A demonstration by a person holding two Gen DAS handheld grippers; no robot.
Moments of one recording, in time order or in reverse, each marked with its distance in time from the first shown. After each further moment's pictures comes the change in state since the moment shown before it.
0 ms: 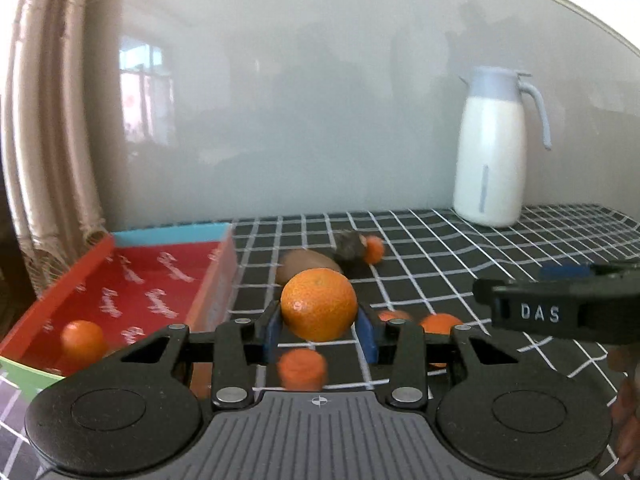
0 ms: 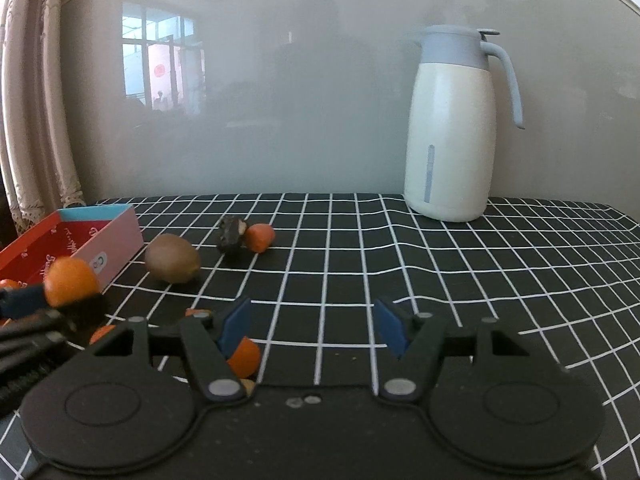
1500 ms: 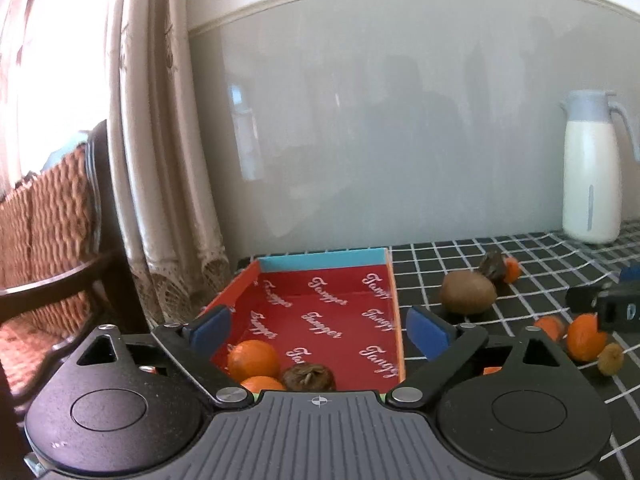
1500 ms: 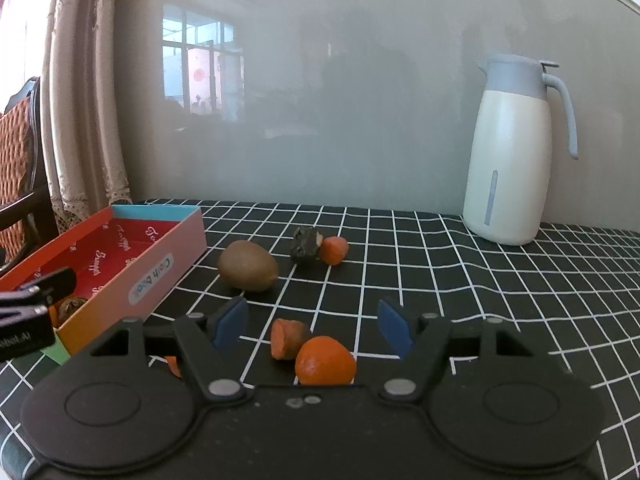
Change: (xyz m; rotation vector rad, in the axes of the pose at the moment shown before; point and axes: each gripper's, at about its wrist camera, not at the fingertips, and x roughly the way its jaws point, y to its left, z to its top) left arm -0.016 0.073 -0.017 0.029 -0.112 0.296; right arm -0.007 0.050 0.003 -0.065 -0.041 0.088
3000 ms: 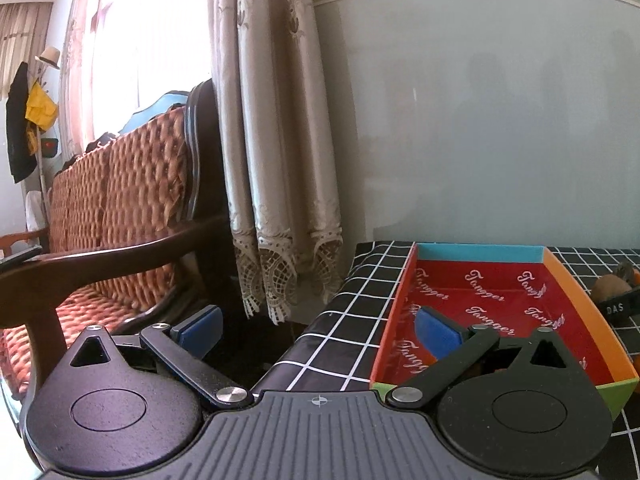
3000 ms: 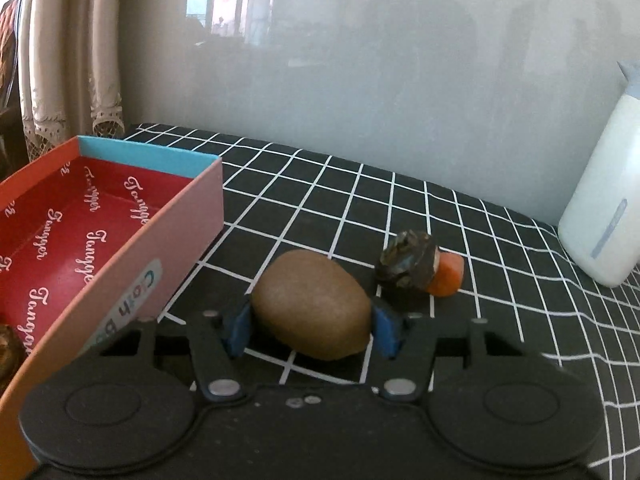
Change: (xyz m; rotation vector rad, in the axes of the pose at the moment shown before) left arm 0.033 0.121 -0.015 -0.124 0.047 0.192; right arm 0.144 0.079 0.028 -0.153 0.216 -0.022
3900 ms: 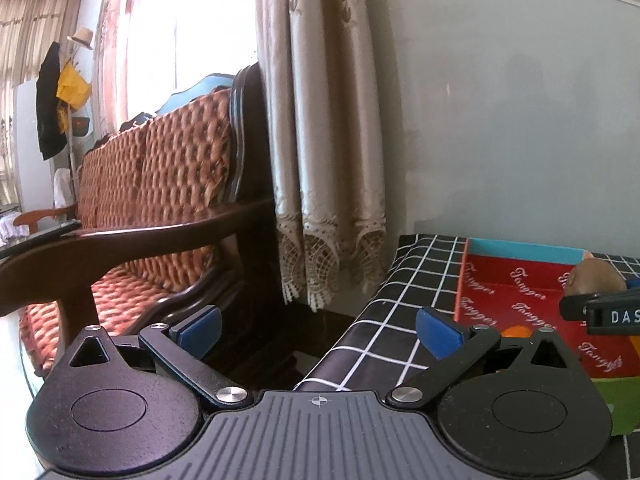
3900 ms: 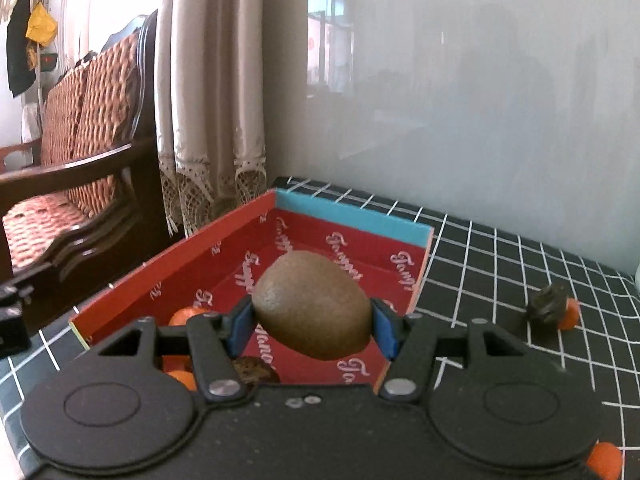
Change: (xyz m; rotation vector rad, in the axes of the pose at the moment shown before) left arm 0.002 0.037 -0.007 -0.058 0.037 0.088; right arm -0.075 0.088 0.003 -0.076 -0.137 0.265
